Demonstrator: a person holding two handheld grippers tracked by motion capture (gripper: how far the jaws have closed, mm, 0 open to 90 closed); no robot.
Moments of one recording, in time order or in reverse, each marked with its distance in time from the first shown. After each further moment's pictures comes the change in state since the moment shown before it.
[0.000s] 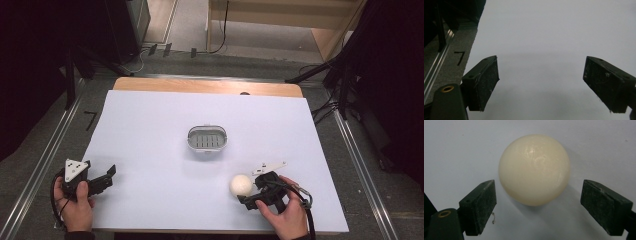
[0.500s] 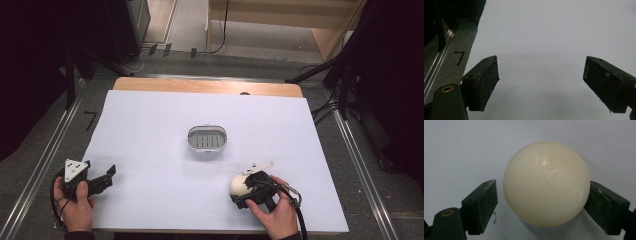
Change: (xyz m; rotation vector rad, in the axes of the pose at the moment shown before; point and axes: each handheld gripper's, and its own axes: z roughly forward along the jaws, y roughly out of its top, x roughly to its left) left arm 0.000 0.000 0.000 0.000 0.000 -0.002; right arm 0.013 0.009 0.019 0.021 -0.033 -0.001
